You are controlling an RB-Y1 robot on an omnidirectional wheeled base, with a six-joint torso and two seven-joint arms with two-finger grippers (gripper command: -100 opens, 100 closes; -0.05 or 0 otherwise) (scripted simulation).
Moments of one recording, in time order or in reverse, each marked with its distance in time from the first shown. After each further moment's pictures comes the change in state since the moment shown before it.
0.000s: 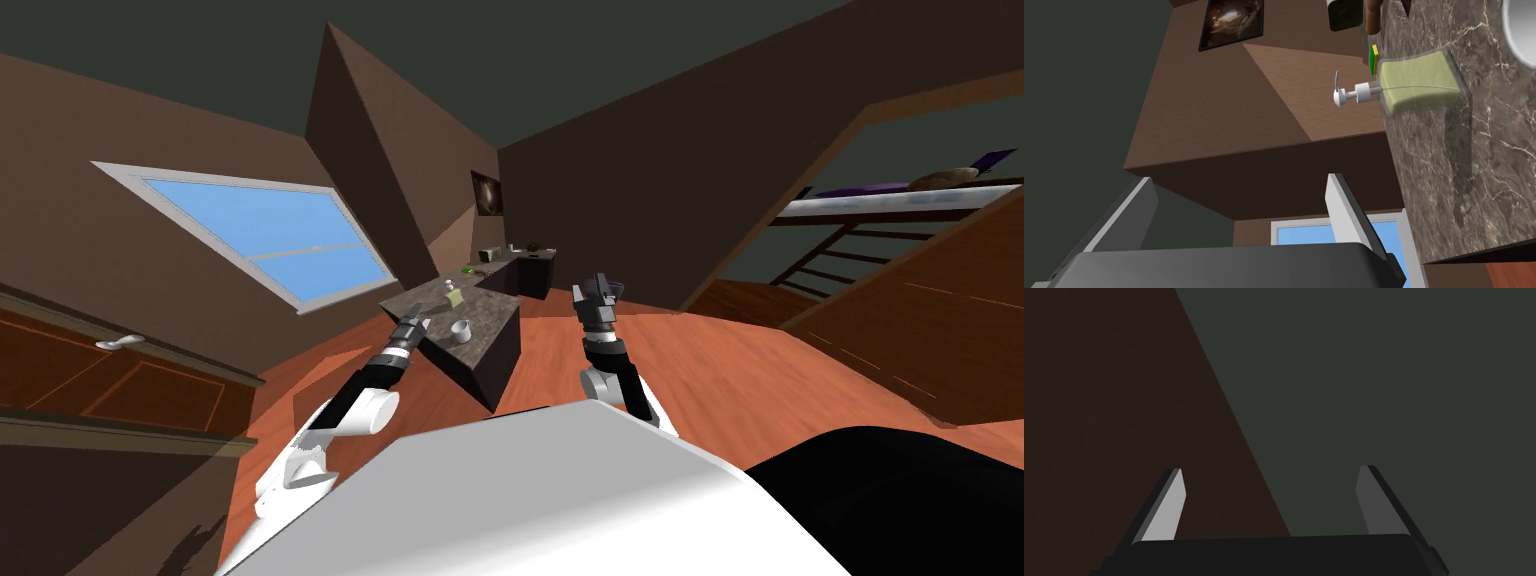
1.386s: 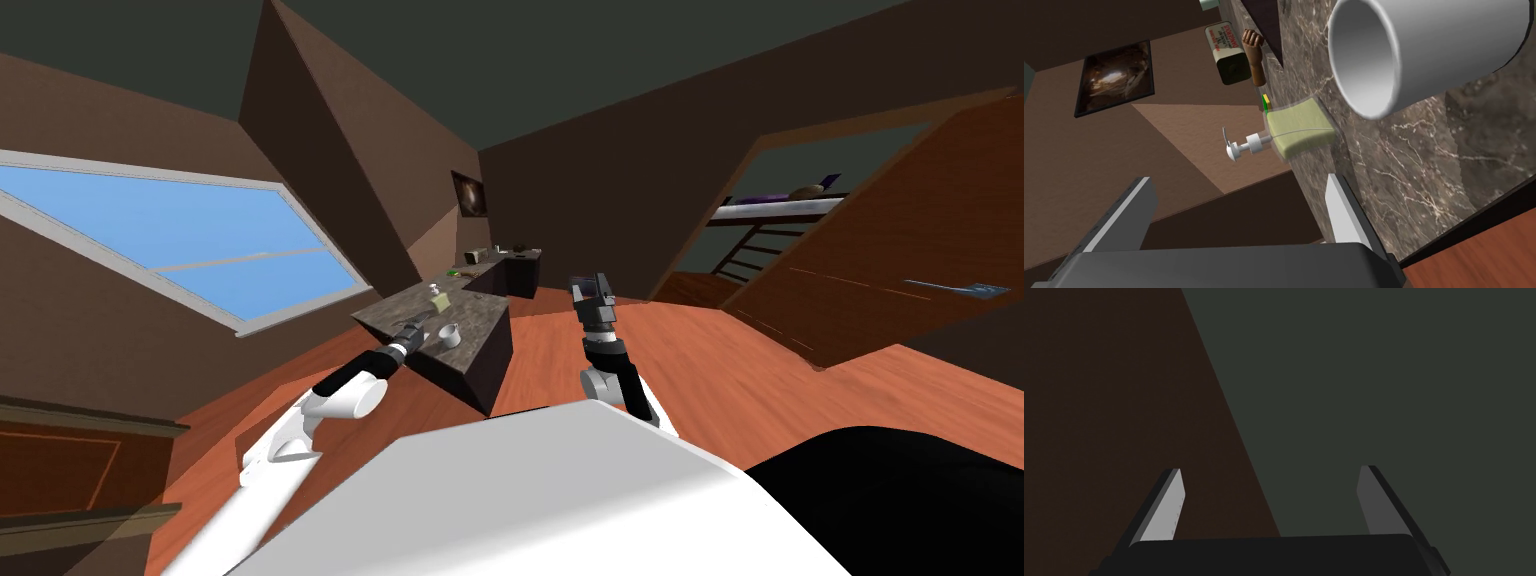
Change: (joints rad) left arm -0.085 0.176 0.020 0.089 0.185 0.402 0.014; right arm 0.000 0.000 0.000 0.000 0.000 0.000 0.000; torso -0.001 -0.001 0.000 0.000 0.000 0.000
